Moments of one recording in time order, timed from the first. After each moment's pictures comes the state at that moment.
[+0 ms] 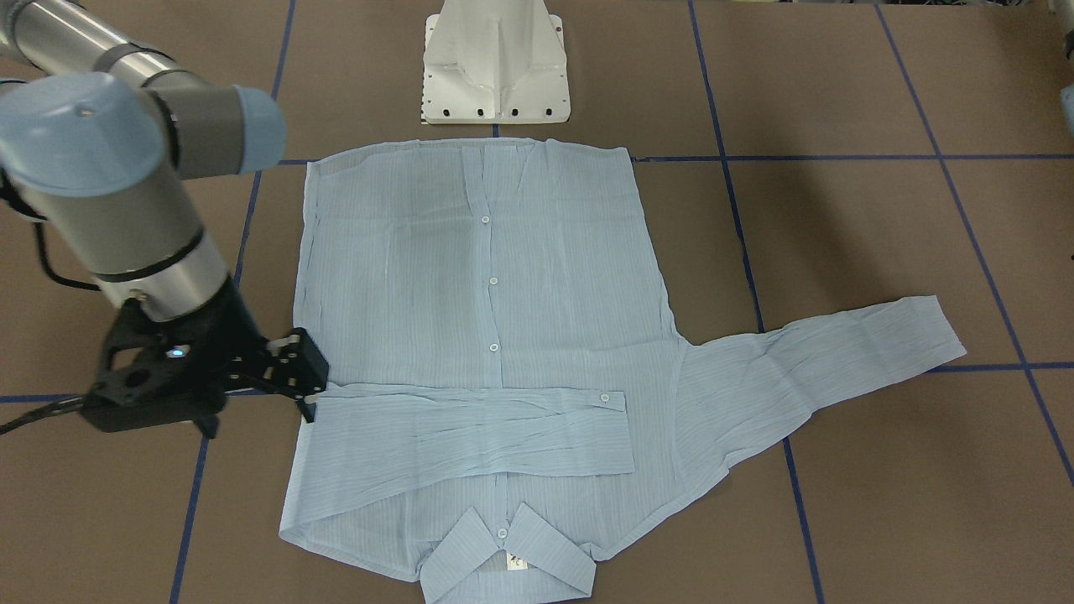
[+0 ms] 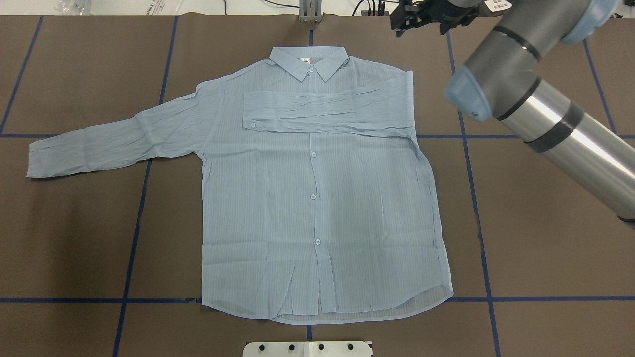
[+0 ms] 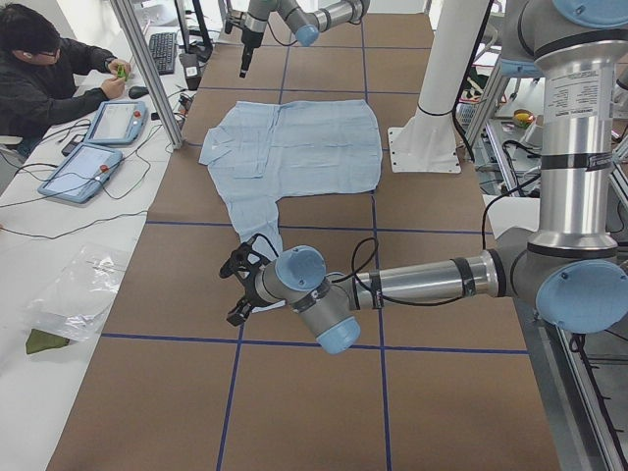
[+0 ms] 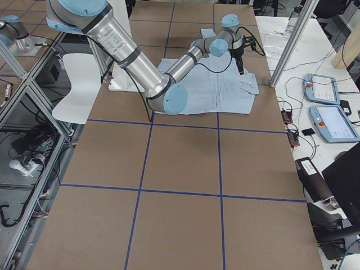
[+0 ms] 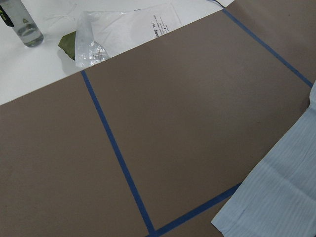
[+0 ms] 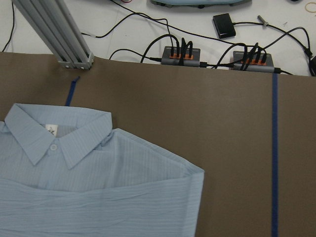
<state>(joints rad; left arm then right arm) -1.43 -1.50 -1.35 -2.86 -2.31 -0.40 1.03 -0.90 1.56 -1.40 2.03 0.76</state>
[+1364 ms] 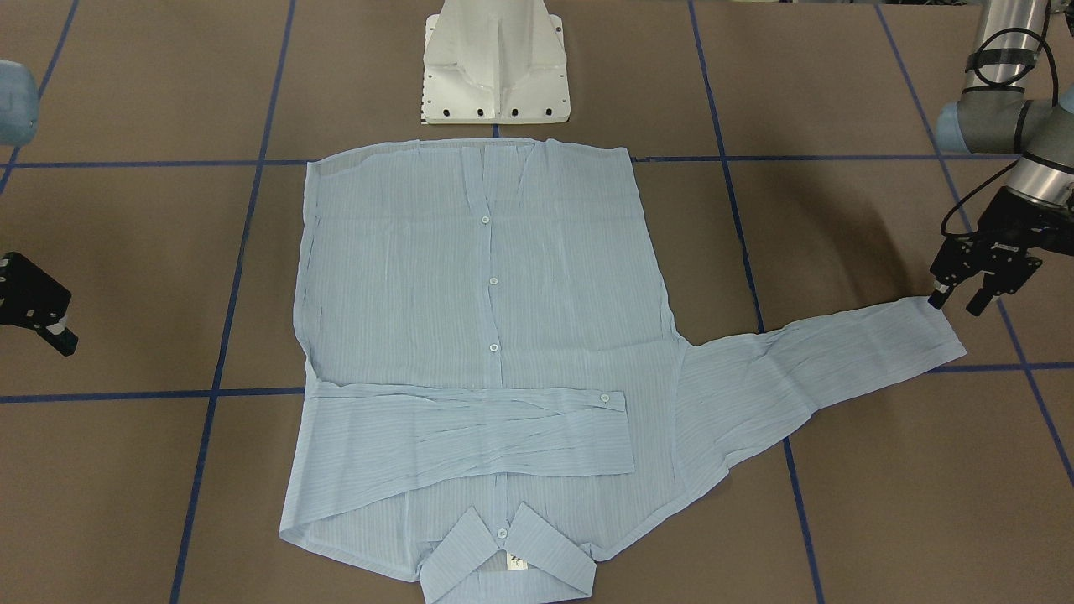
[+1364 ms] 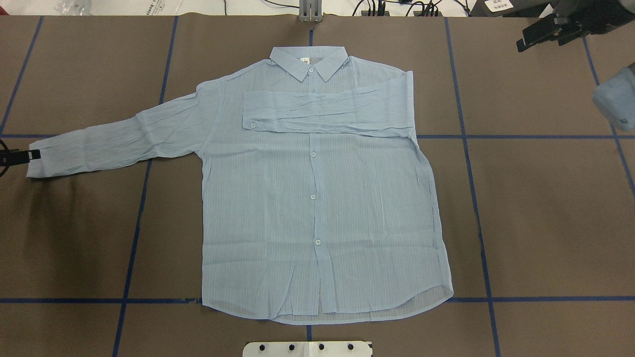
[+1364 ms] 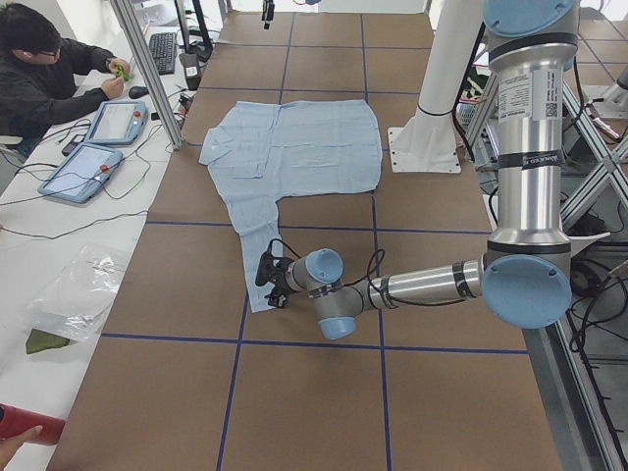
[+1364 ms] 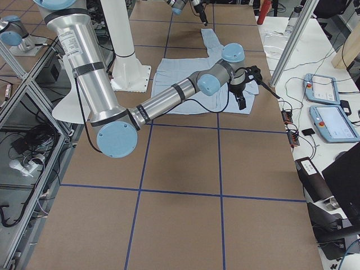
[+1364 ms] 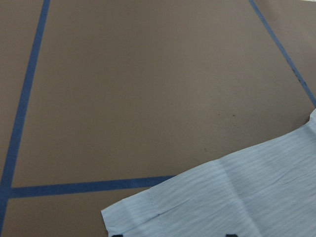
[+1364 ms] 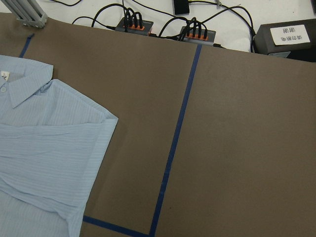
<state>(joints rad) -1.00 -1.49 -1.31 -3.03 -1.92 -0.99 1.22 -1.21 1.75 -1.35 2.23 0.52</state>
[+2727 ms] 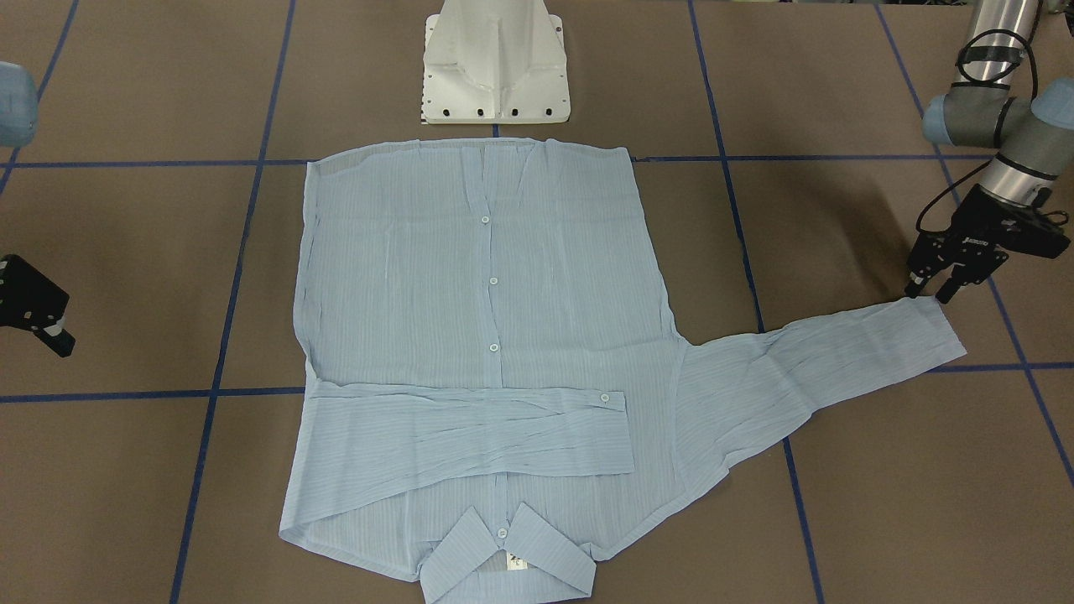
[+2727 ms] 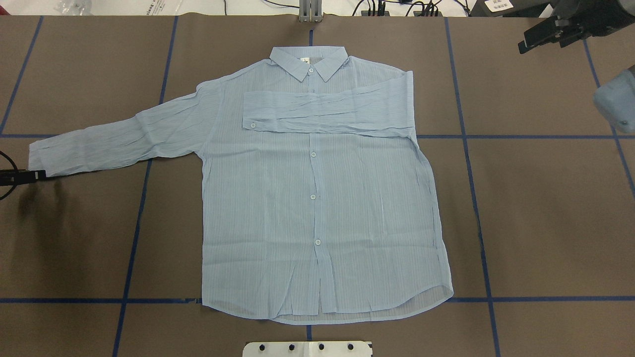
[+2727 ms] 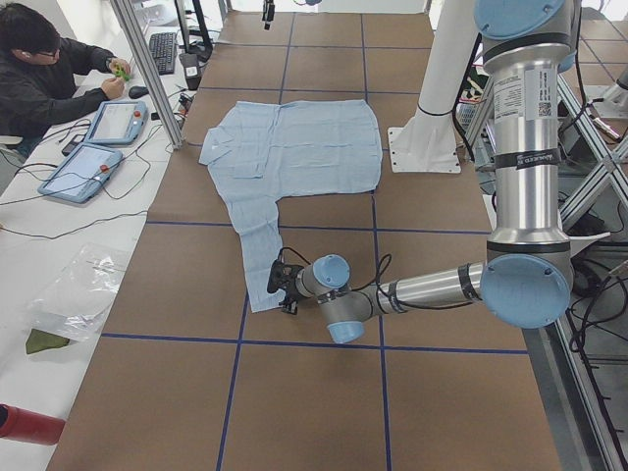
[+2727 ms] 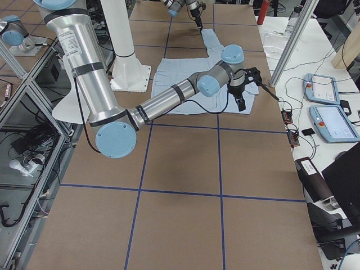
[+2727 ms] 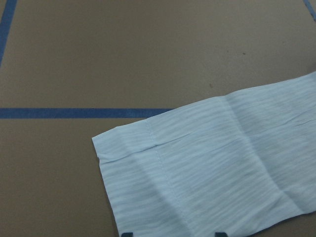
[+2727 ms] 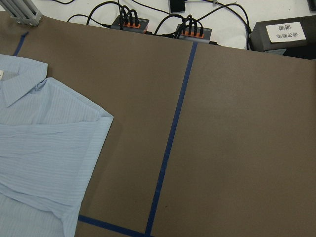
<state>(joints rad) -0.94 -1.47 -1.28 -3.03 -1.92 -0.99 1.22 -1.22 1.75 -1.34 2.22 0.52</state>
